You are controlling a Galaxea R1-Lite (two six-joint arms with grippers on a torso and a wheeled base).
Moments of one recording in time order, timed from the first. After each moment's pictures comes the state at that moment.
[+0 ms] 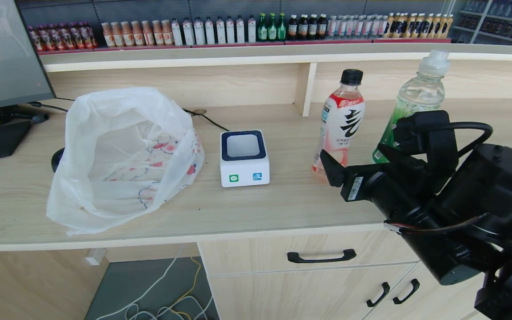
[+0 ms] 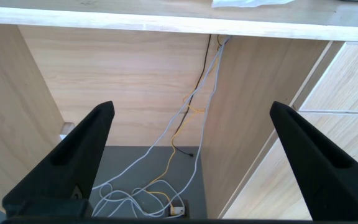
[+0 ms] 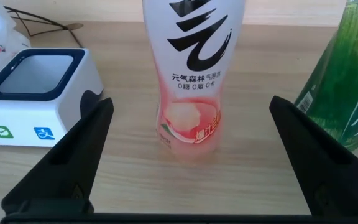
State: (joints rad) left arm 0.00 0.00 0.00 0.00 0.00 0.00; right arm 0.73 1.67 -0.63 -1.19 -0.58 -0.10
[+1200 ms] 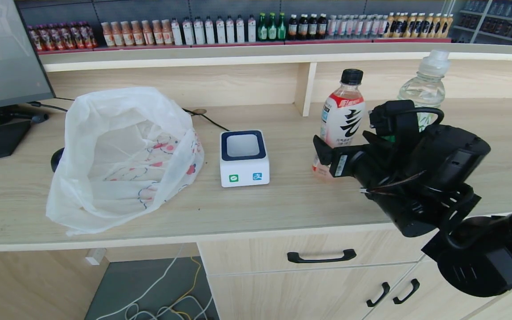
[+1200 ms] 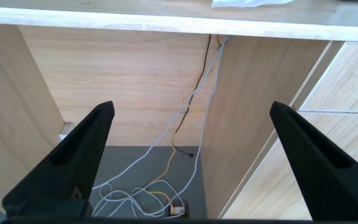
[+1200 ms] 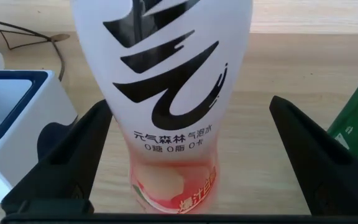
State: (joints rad) left arm 0.00 0.00 0.00 0.00 0.00 0.00; right arm 0.59 1.83 -0.81 -1.19 -0.42 -0.08
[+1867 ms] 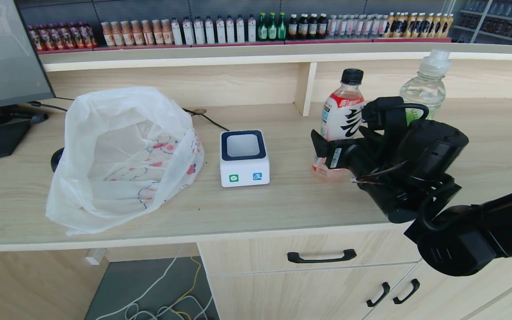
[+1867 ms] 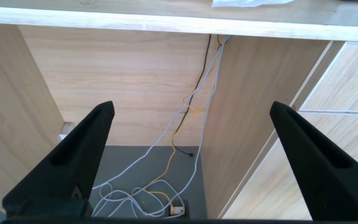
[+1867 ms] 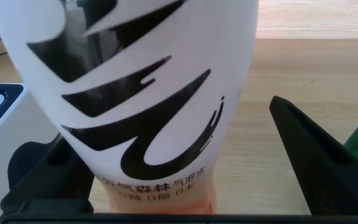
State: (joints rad) left arm 0.00 0.00 0.00 0.00 0.00 0.00; right arm 0.55 1.90 -0.89 -1.19 -0.40 -0.08
